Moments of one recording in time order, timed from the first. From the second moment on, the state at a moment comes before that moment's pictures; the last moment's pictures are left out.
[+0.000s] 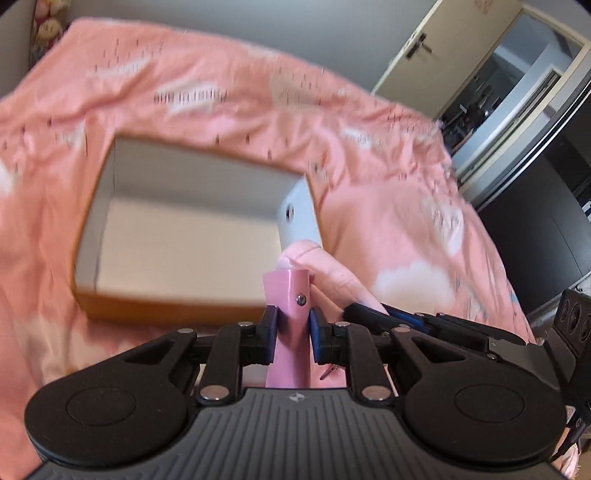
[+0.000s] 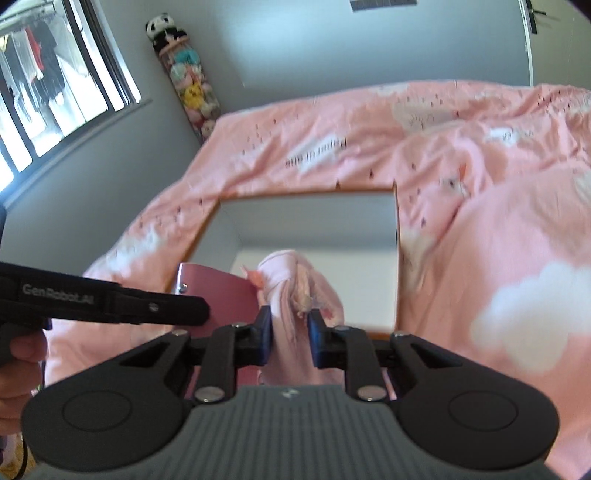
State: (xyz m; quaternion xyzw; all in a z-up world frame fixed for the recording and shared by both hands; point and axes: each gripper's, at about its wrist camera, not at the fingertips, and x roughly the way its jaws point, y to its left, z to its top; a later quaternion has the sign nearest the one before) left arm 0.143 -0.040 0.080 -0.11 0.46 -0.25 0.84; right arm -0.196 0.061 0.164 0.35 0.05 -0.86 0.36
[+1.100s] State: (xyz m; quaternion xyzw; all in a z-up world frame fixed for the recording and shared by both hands) left arm 0.359 -0.131 -0.053 -0.09 0.59 -0.21 0.77; right arm -0.368 -0.020 0.066 0.40 0.08 -0.89 0.22
